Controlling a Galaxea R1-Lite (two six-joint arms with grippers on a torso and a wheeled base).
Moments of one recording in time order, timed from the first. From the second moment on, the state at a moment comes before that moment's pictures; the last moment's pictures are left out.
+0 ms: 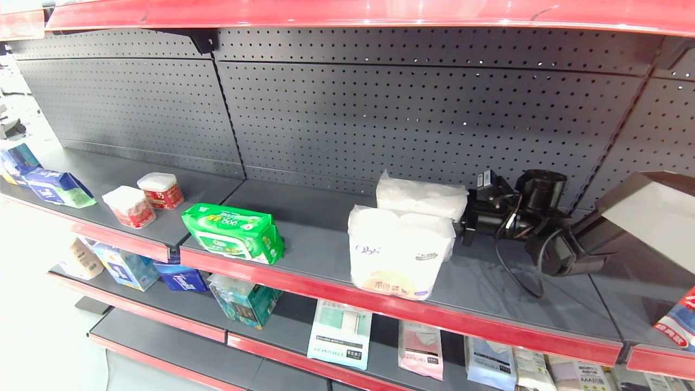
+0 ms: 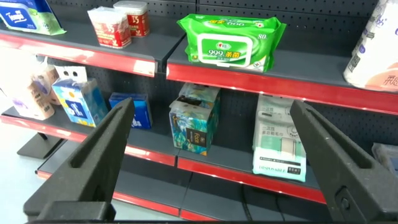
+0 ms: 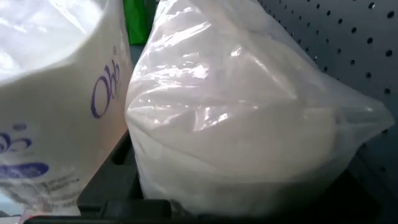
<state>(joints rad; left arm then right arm) 0.00 0.00 0.00 0.00 0.00 -0.01 0.10 2.29 -1.09 -1.09 1.06 -0.38</state>
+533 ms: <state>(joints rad) 0.00 0.00 0.00 0.00 0.00 -0.01 0.13 2.33 -1.13 -1.09 1.03 -0.38</state>
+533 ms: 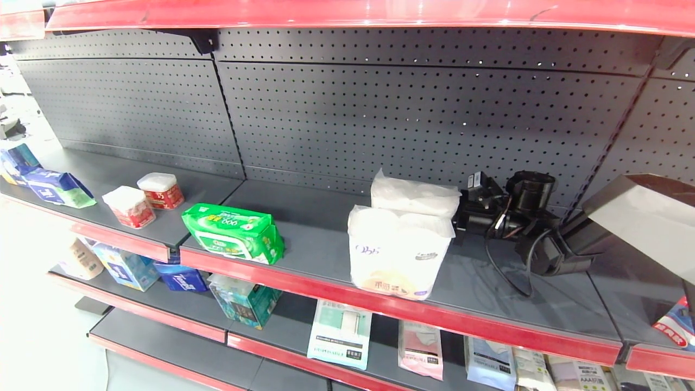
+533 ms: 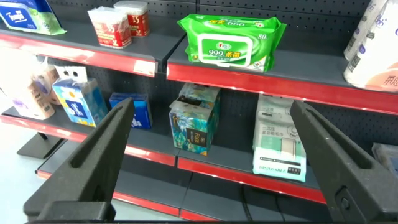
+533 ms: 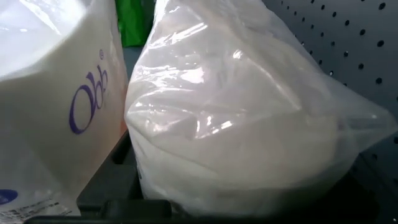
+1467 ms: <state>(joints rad) 0.00 0.00 0.00 0.00 0.00 -0.01 0.10 2.30 -1.11 -1.09 1.03 -0.38</state>
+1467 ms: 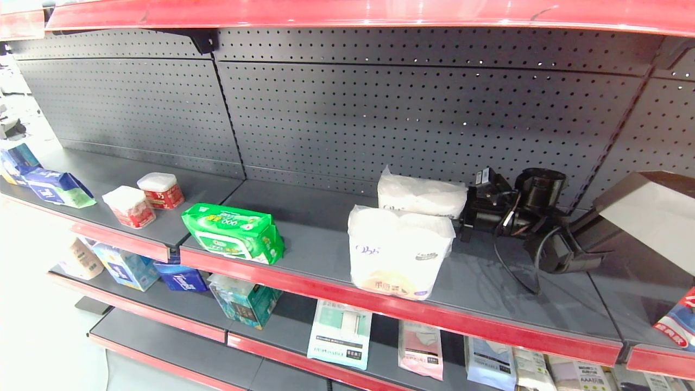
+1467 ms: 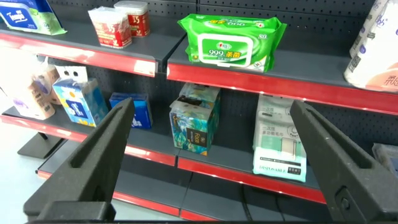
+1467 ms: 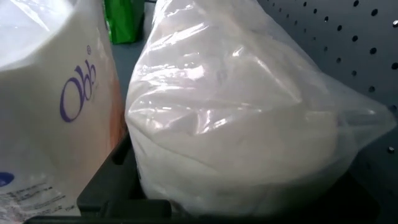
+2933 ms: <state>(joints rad) 0.00 0.00 0.00 0.00 0.00 -0.01 0.10 2.30 -1.07 -1.08 0.98 -0.37</state>
